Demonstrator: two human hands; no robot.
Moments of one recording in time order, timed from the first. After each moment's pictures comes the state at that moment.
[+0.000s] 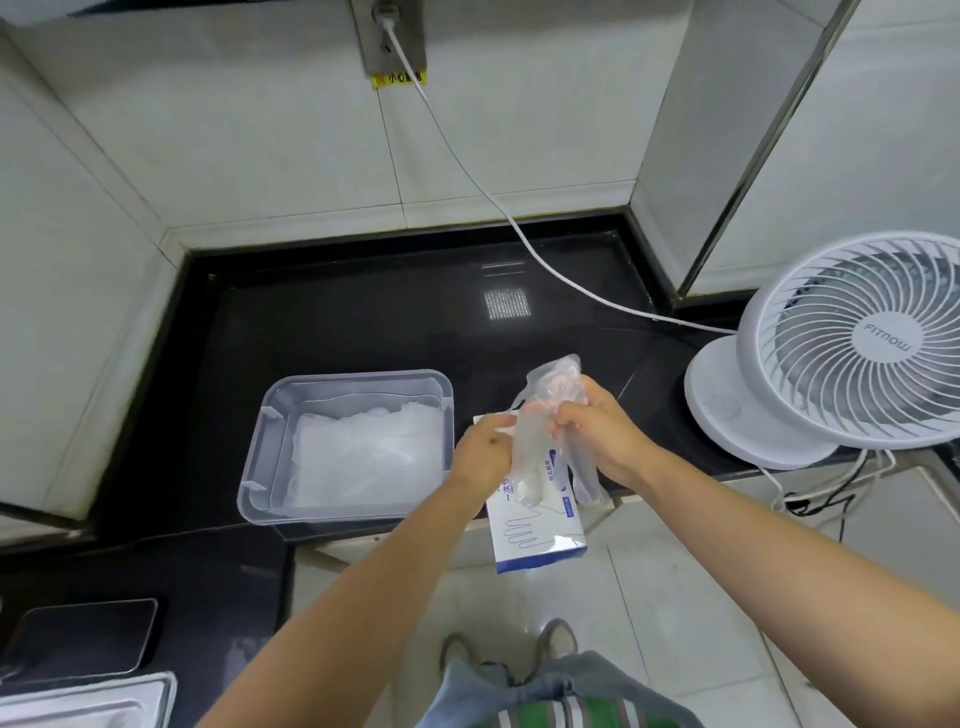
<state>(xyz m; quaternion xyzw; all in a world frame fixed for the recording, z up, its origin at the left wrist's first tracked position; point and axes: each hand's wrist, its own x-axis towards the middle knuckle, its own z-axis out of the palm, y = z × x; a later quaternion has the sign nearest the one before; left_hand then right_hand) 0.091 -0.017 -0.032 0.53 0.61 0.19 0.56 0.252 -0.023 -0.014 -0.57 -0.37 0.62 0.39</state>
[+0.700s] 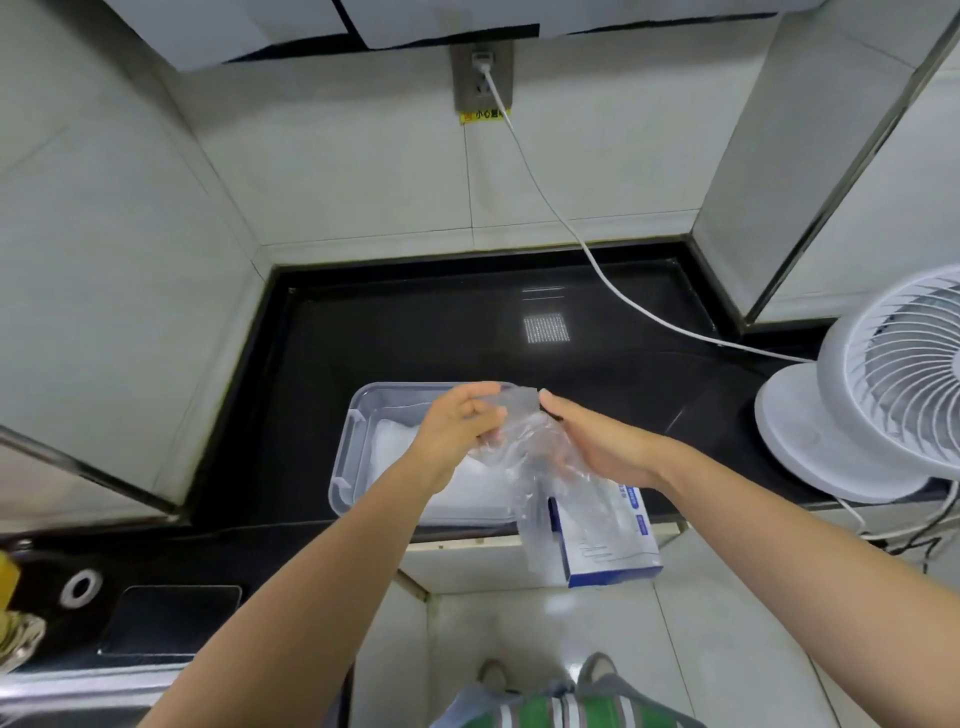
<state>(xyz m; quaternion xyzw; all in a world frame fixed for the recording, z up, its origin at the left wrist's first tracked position) -0.028 0.007 0.021 0.48 0.56 0.33 0.59 0.176 -0.008 0.018 -0.42 -0.45 0.76 0.19</state>
